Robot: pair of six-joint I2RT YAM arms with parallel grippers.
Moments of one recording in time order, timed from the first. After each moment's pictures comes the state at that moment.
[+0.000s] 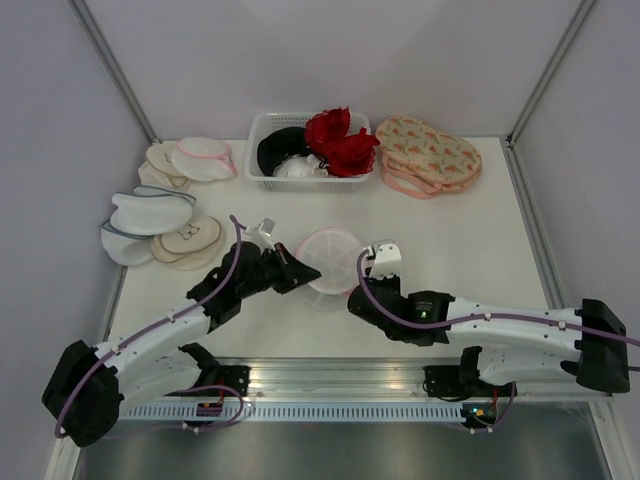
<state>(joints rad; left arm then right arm) -0.68 0.98 0.47 0.13 0.21 -1.08 1.26 1.16 0.77 -0.50 0.81 0.79</state>
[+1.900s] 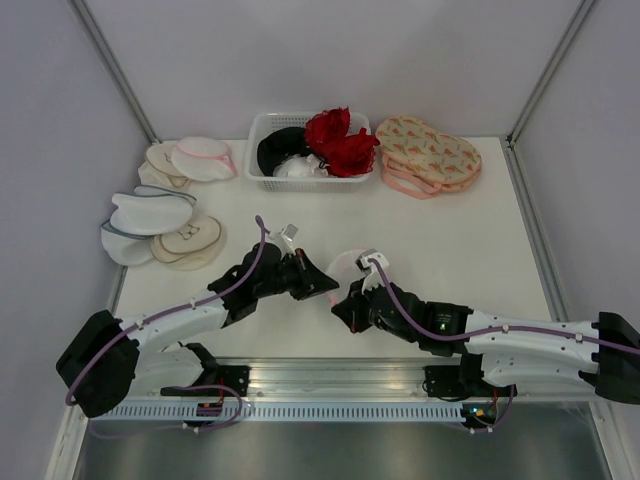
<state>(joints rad) -0.77 1.15 0.50 0.23 0.29 -1.14 1.25 1.01 0.57 -0.02 0.29 0.71</state>
